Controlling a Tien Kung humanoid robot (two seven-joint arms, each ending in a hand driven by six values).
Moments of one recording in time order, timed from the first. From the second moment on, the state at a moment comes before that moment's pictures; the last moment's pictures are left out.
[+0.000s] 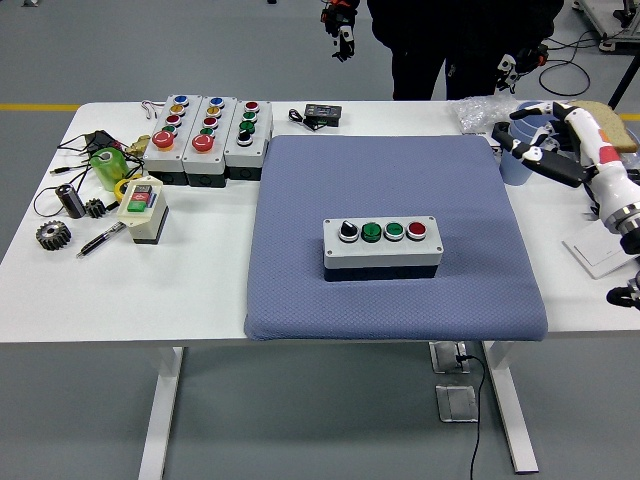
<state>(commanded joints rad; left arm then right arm) -0.07 0.00 -0.67 -0.18 0.96 0.16 0.15 0.49 -0.45 1.11 1.24 -1.17 -0.24 0.10</state>
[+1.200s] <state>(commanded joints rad) -0.07 0.00 -0.66 -0.18 0.97 0.16 0.15 0.32 -0.47 1.20 1.18 -0.25 -0.14 0.02</state>
